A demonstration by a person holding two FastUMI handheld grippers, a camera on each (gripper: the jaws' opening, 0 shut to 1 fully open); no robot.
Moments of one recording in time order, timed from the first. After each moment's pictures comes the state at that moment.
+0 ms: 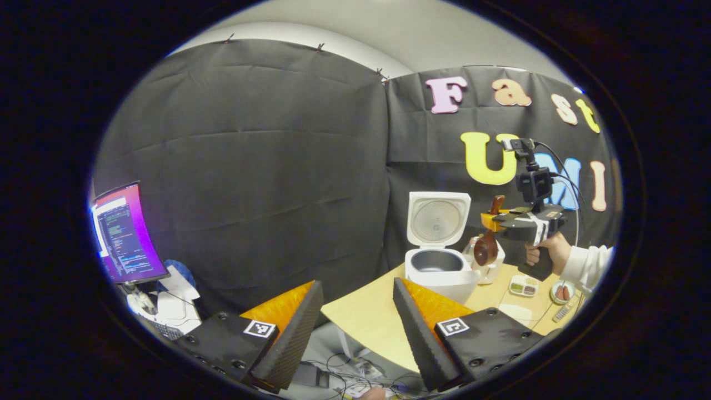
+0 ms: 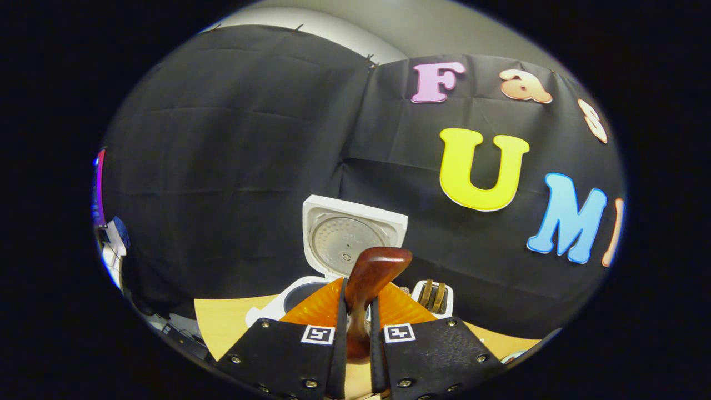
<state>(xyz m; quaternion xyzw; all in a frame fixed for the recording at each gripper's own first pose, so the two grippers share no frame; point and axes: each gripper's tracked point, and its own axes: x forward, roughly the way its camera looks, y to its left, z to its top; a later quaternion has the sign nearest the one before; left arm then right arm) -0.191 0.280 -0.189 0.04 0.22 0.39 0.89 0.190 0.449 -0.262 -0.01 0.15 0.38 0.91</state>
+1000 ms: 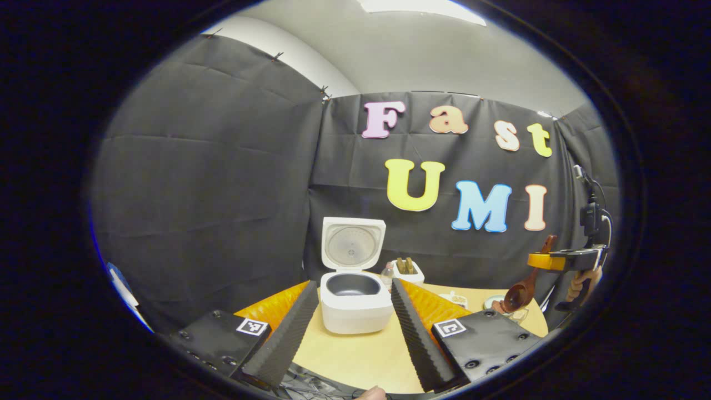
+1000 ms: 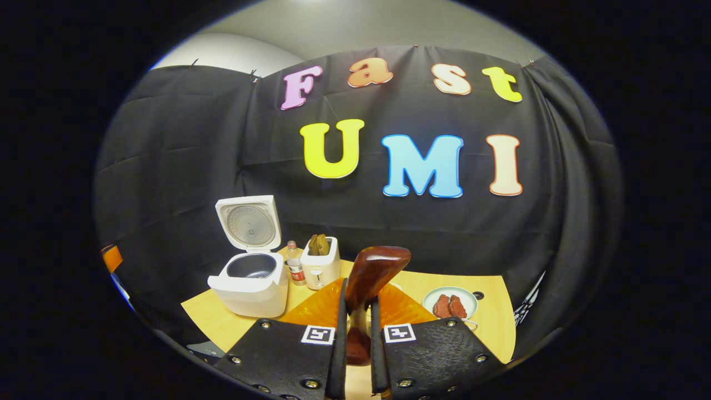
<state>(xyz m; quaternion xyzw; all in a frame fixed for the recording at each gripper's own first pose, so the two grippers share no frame) -0.098 0.186 -0.187 0.01 0.17 0.21 0.96 0.094 0.110 -0.280 0.07 0.23 0.15 0.96</state>
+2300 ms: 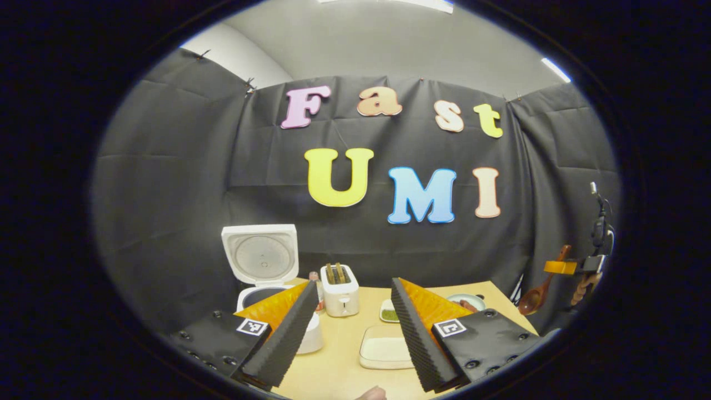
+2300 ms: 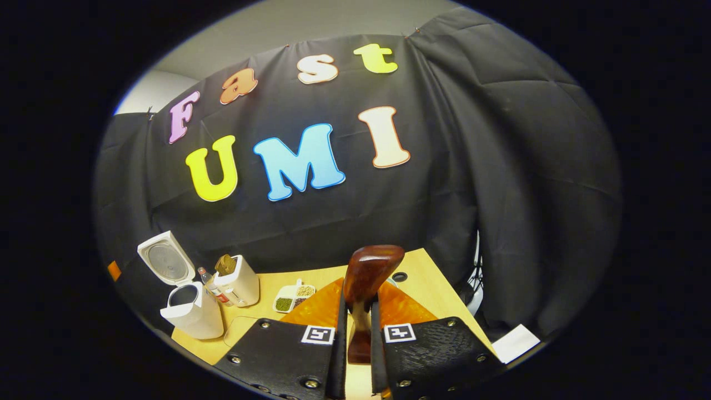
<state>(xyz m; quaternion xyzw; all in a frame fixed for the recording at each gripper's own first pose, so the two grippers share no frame) 0.087 0.086 -0.246 0.01 0.20 0.04 0.98 0.120 -0.080 -0.338 0.17 0.26 -0.07 0.95</state>
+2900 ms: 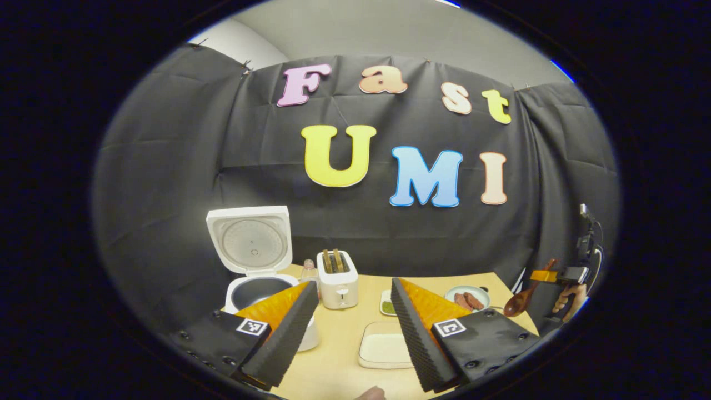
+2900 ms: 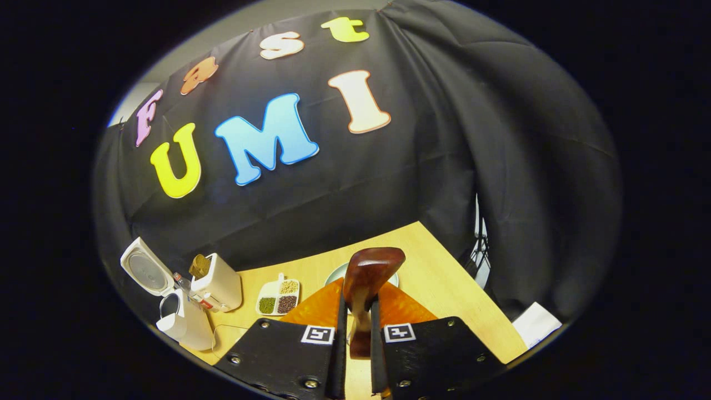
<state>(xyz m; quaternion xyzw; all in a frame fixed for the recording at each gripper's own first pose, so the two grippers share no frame) 0.123 0.091 -0.287 0.02 0.25 0.07 0.97 0.181 -0.094 -0.464 0.23 0.33 -0.10 0.91</state>
